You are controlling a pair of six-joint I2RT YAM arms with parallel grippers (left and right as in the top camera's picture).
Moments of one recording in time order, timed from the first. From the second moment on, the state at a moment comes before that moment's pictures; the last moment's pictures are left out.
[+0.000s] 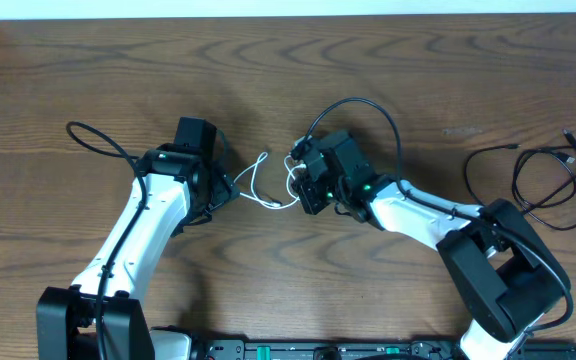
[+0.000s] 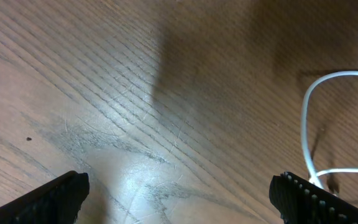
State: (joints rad) left arm -0.16 1.50 1.00 -0.95 -0.11 -0.74; right arm 0.63 1.86 0.95 0.04 -0.35 0.16
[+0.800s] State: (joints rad) left arm -0.16 1.50 1.00 -0.95 -0.11 -0.74; right arm 0.43 1.58 0.95 -0.20 -0.30 0.17
